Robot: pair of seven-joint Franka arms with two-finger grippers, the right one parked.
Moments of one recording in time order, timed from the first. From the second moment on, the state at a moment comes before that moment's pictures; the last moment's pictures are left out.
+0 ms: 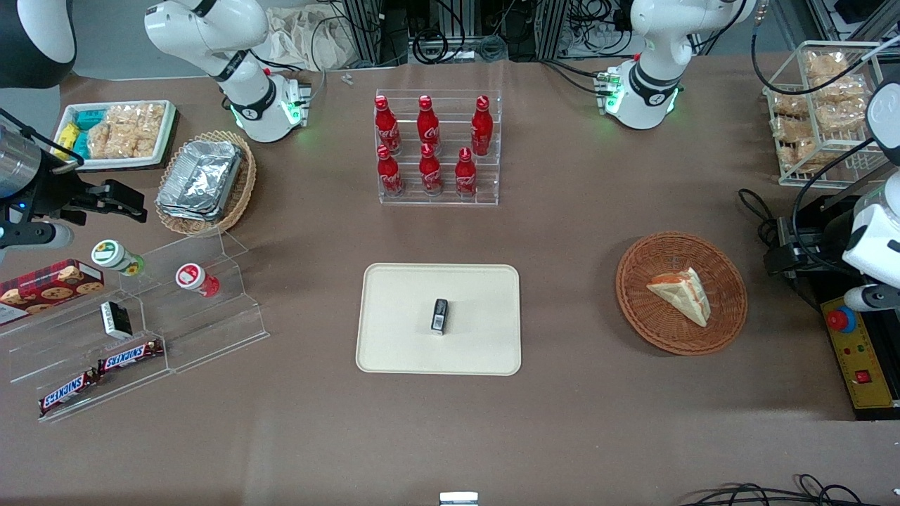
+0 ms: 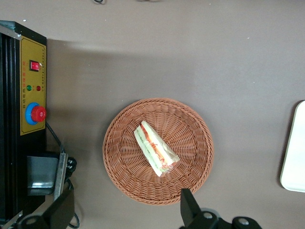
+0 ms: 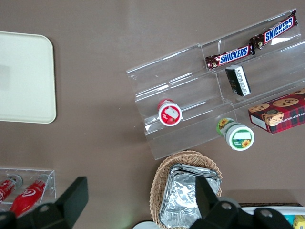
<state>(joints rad) 0.14 0.18 -0.15 -1.53 0.07 1.77 -0.12</state>
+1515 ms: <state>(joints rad) 0.07 0.29 -0.15 -1.90 0.10 2.12 -0.81</state>
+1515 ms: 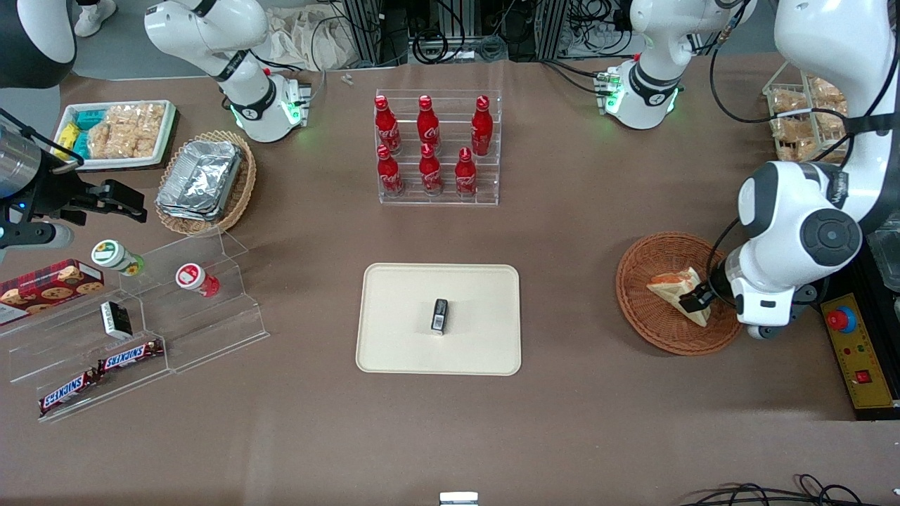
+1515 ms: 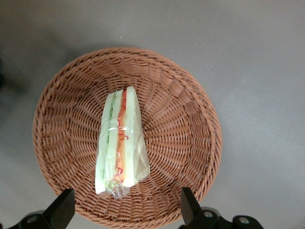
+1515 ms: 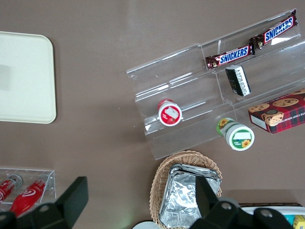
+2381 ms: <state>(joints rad) 0.08 0.36 -0.11 -2.09 0.10 2.43 -0.82</state>
